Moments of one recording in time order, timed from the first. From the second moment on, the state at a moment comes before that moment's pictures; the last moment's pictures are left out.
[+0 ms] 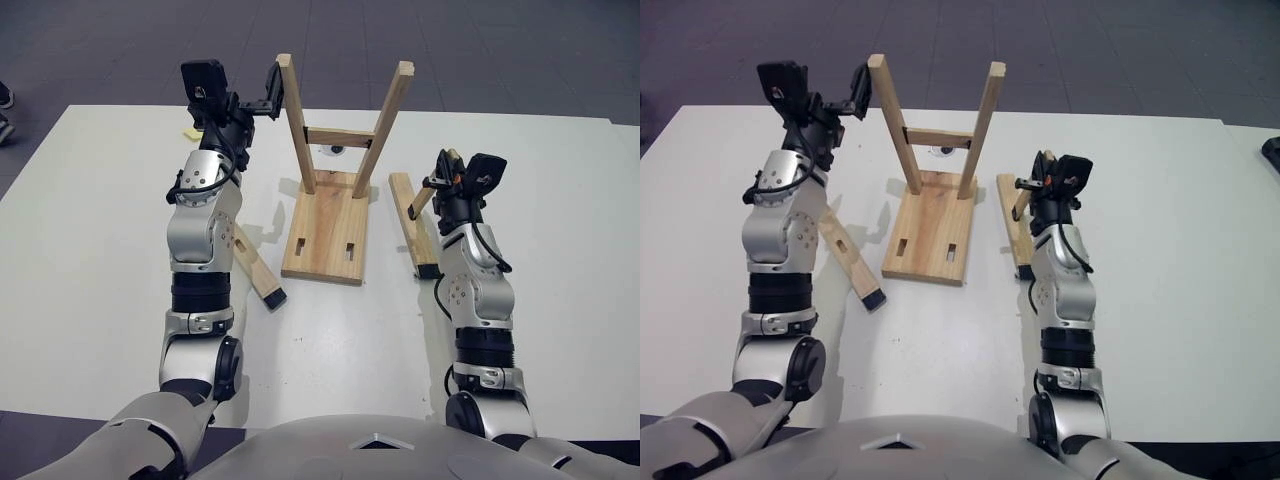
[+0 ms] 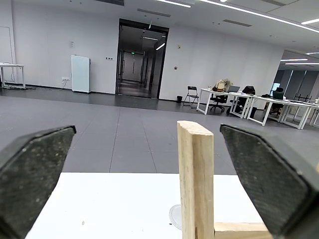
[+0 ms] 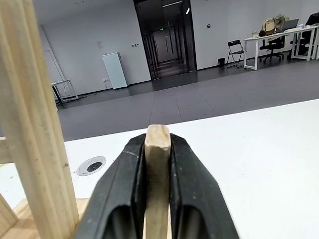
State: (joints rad) left arm -0.58 0.10 0.12 0.04 -0.23 0.27 -0.07; right arm -0.22 -0.04 -0.10 -0.02 0.20 0.18 -0.01
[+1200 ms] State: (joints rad) left arm -0.52 0.06 0.10 -0.09 -0.22 0.31 -0.02; right arm -0.15 -0.08 -0.03 -0.02 0.09 0.08 0.04
